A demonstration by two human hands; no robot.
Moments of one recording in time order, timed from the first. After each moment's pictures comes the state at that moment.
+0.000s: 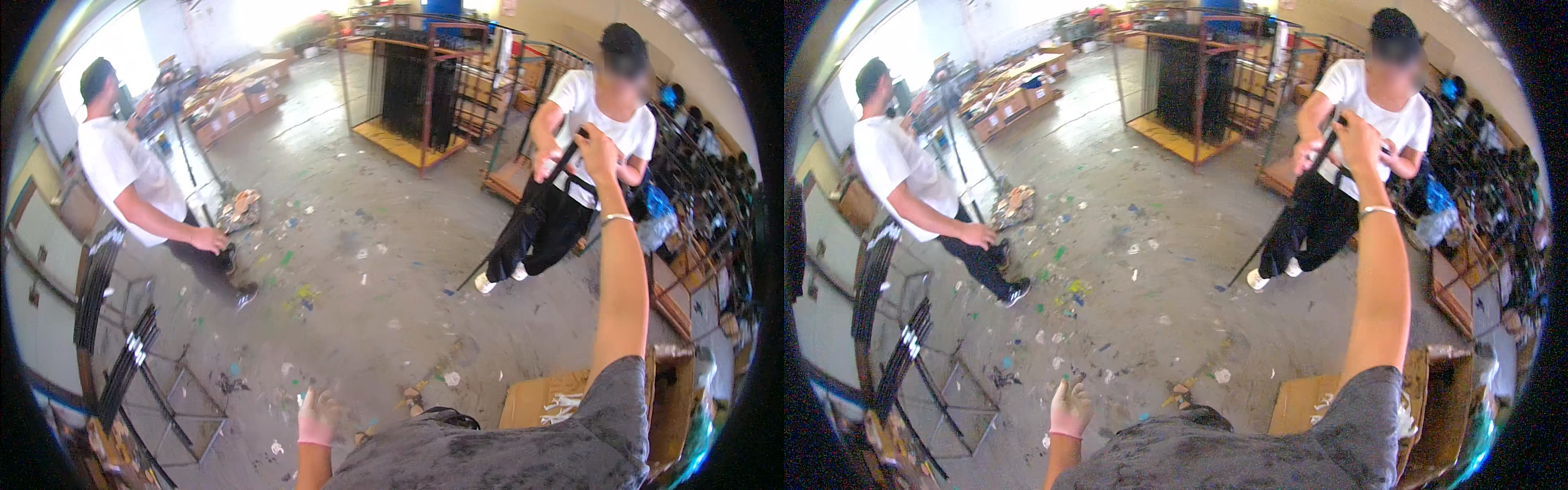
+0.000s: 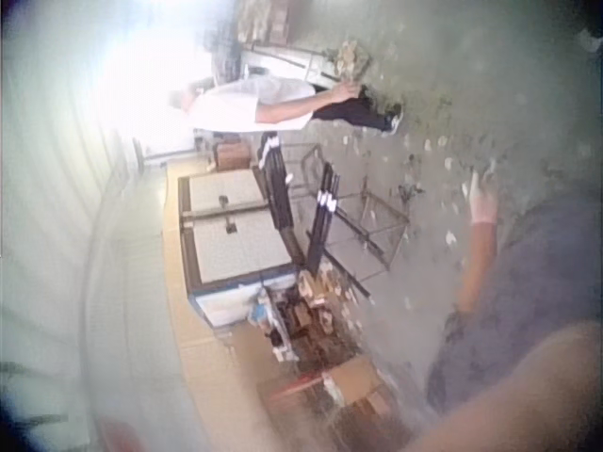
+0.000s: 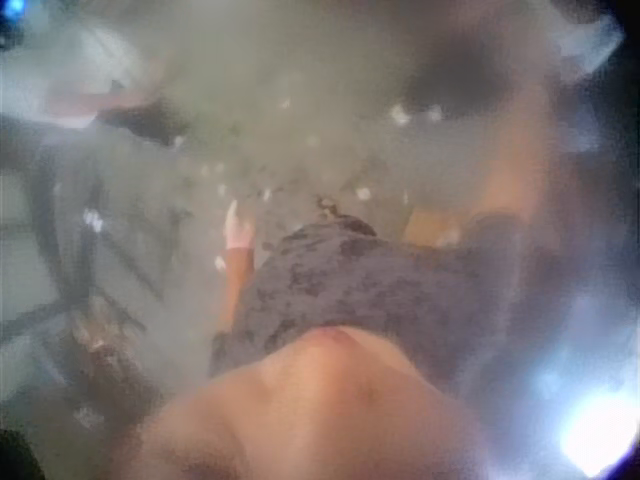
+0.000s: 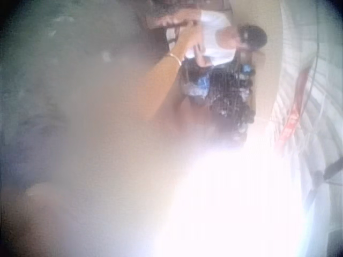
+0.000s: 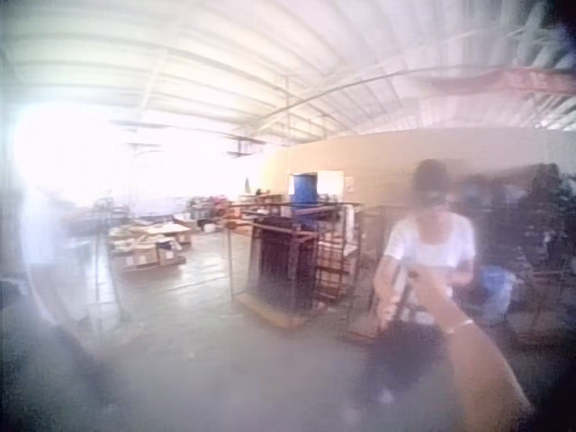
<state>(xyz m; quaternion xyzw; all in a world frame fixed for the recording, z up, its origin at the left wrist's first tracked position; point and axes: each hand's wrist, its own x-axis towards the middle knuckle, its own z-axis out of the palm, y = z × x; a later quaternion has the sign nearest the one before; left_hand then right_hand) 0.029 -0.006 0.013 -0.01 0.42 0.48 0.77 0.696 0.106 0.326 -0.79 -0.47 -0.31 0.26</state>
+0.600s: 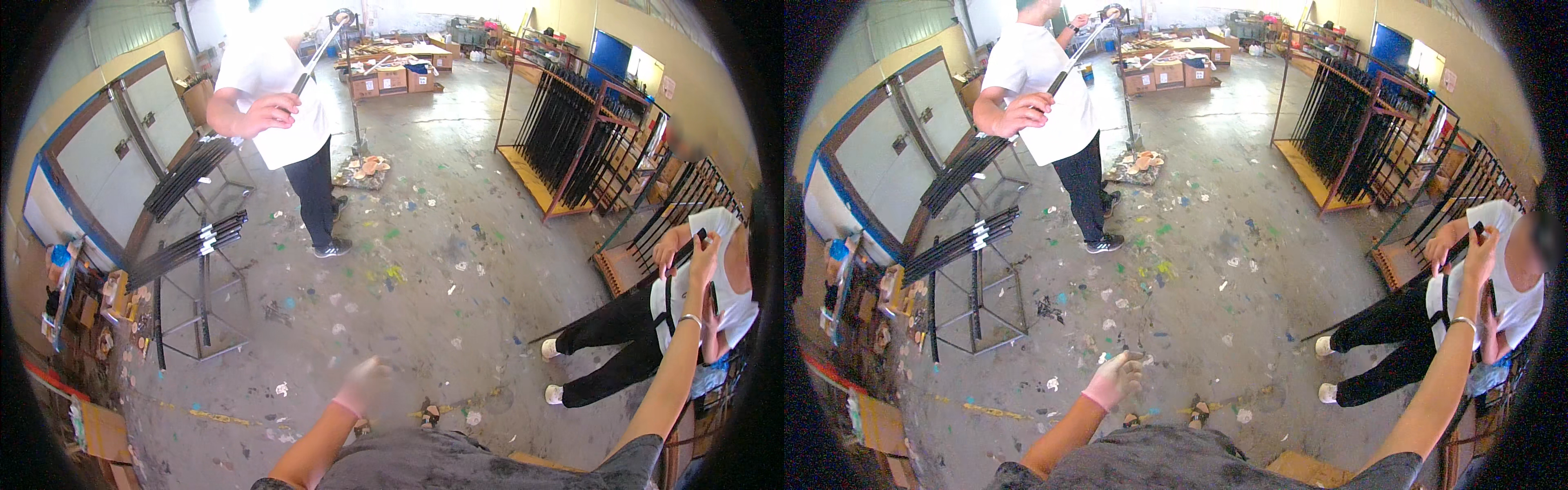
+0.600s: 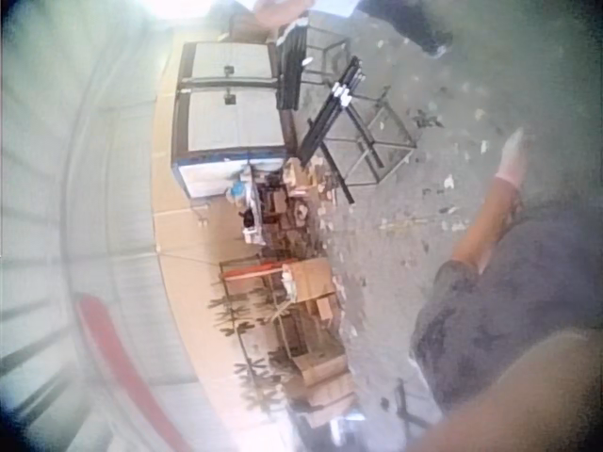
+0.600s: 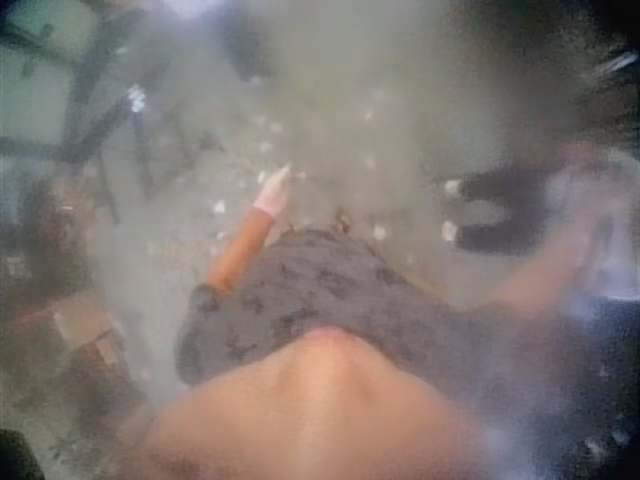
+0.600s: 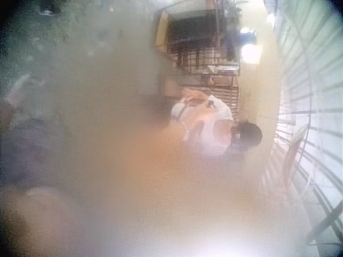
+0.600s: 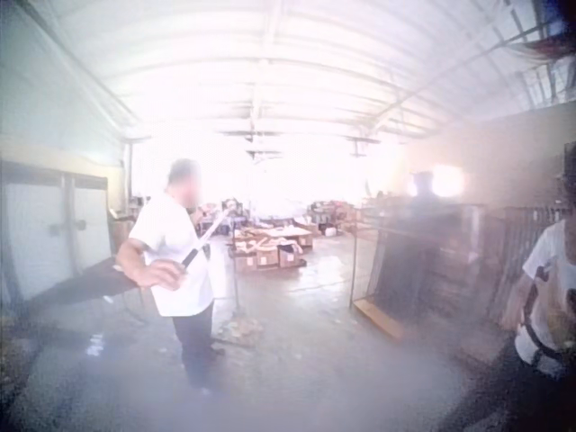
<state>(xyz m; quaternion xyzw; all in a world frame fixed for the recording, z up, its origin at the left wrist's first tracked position) 0.018 -0.001 0.021 0.32 0.43 0.44 0.72 0.776 0.172 0.297 -0.75 -0.42 -0.29 0.42</state>
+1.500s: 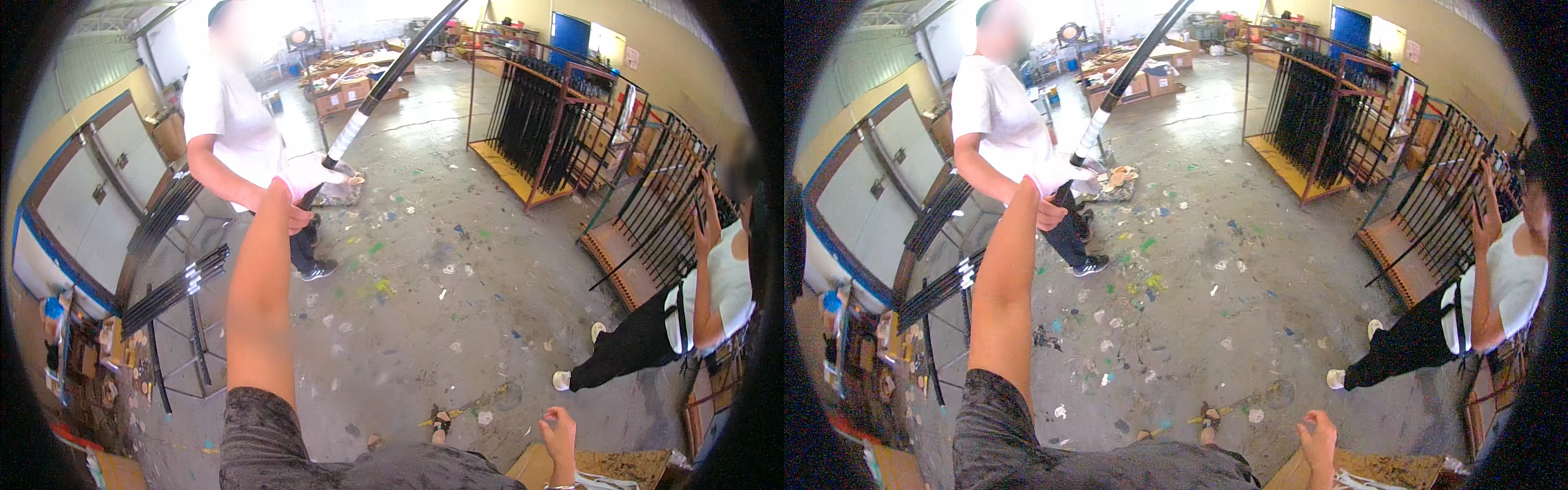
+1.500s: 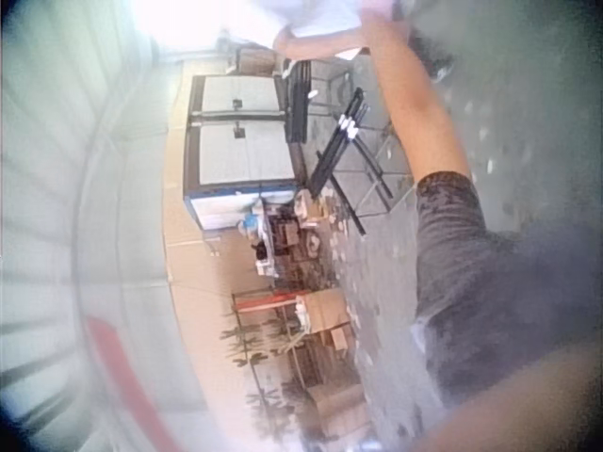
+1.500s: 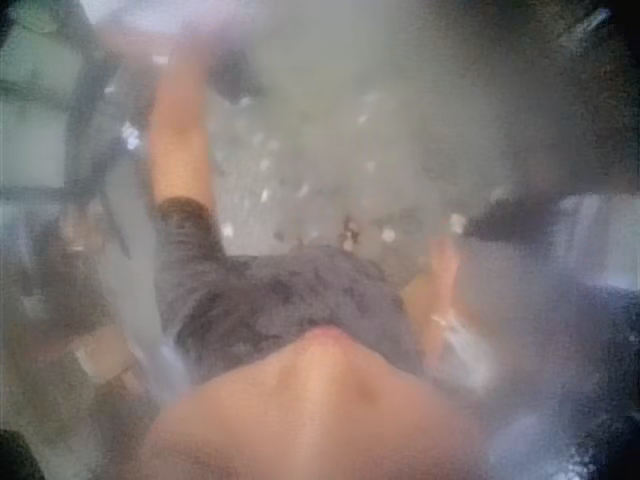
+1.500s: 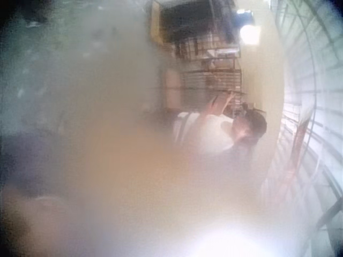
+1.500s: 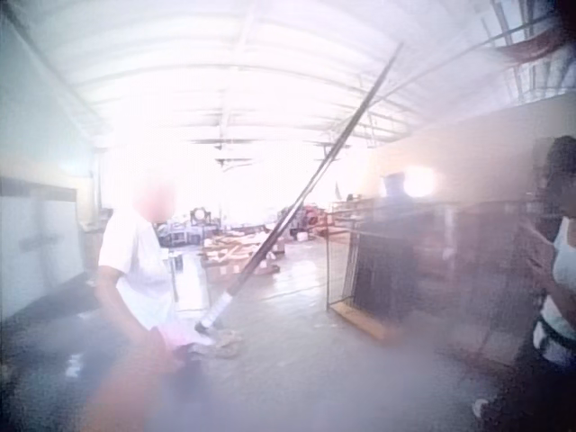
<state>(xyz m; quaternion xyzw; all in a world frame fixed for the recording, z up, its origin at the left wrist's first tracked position) -0.059 0.377 0.297 0.75 0.48 0.26 0.38 0.448 -0.123 0.040 -0.76 -0.55 0.18 0.30</state>
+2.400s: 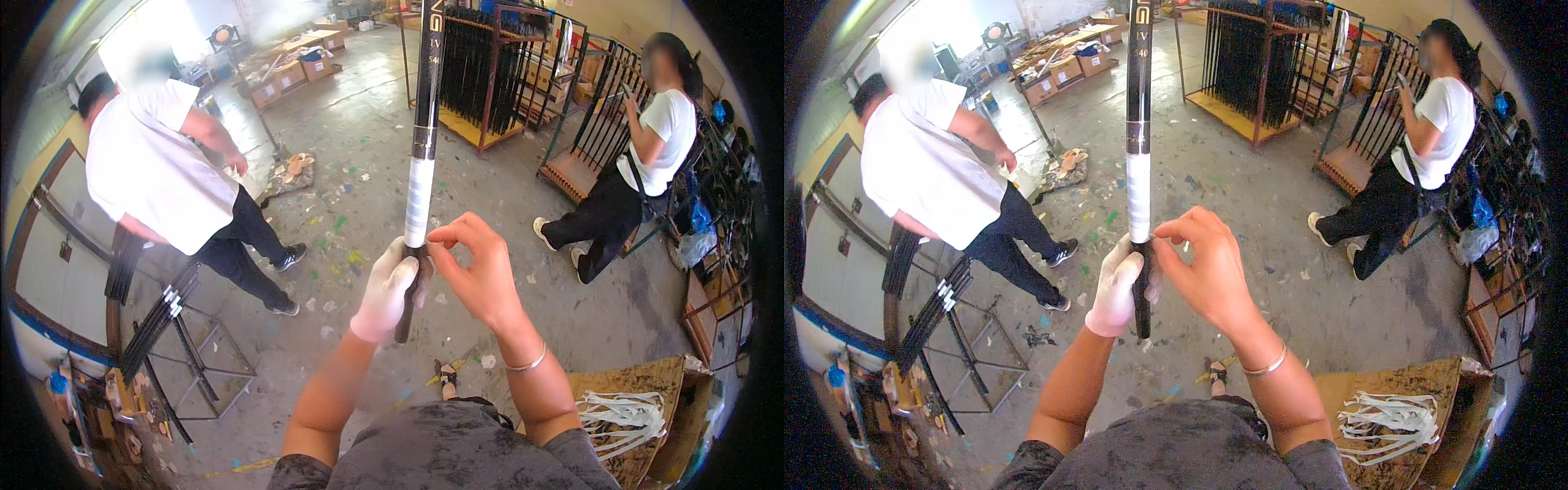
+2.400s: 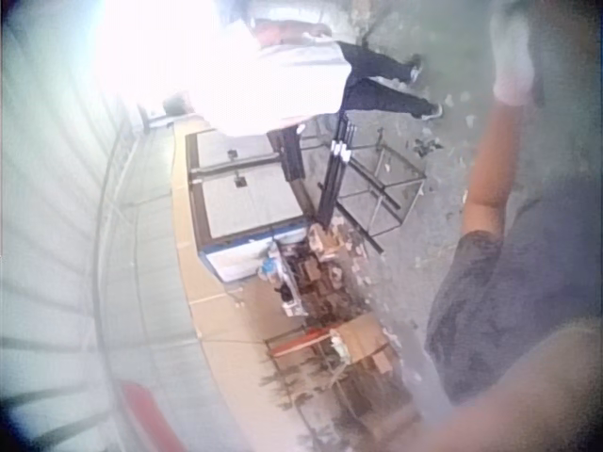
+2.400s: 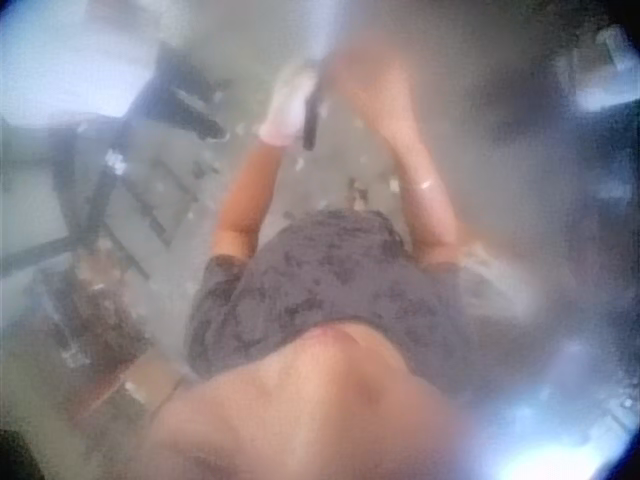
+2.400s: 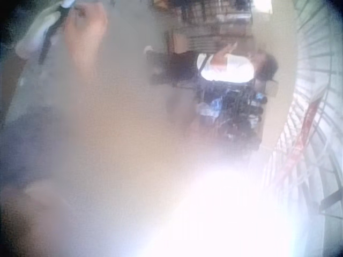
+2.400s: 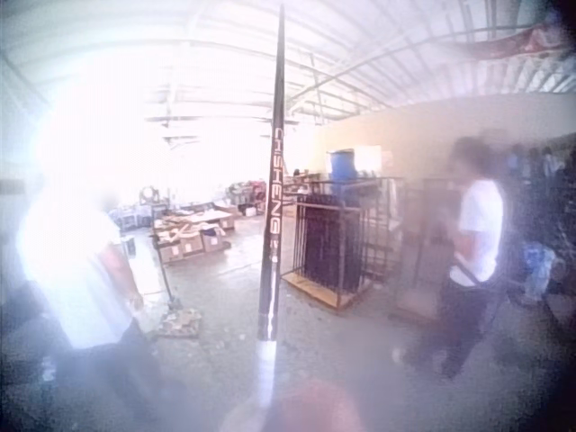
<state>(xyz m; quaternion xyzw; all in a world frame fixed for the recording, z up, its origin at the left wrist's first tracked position) 0.107 0.096 0.213 0.53 0.24 0.45 0.68 0.255 0.058 0.256 -0.52 -0.64 0.14 0.54</state>
